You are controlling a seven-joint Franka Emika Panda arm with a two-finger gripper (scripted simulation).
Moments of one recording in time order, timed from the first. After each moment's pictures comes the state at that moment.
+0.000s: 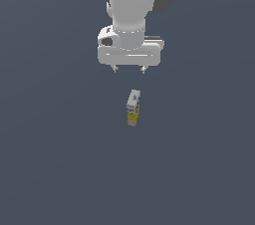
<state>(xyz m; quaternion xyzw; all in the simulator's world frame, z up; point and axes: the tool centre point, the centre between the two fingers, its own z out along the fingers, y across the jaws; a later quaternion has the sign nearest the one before) -0.068 0.007 0.298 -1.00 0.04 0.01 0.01</state>
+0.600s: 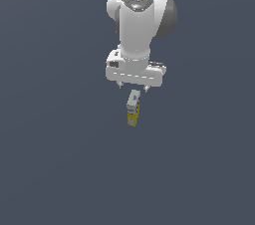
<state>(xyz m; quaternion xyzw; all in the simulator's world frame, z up) -0.046 0.023 0.231 -0.99 0.10 0.00 0.00</state>
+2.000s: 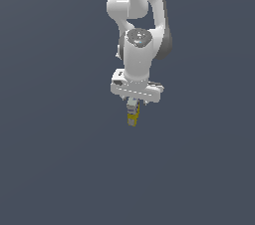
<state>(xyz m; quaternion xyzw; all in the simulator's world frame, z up) -0.040 0.031 0.153 -0.99 0.13 0.00 0.00</state>
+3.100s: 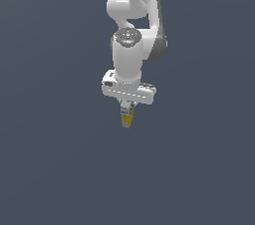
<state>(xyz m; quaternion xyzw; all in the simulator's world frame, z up) -0.024 0.001 0.162 -0.99 0.13 0.00 0.00</state>
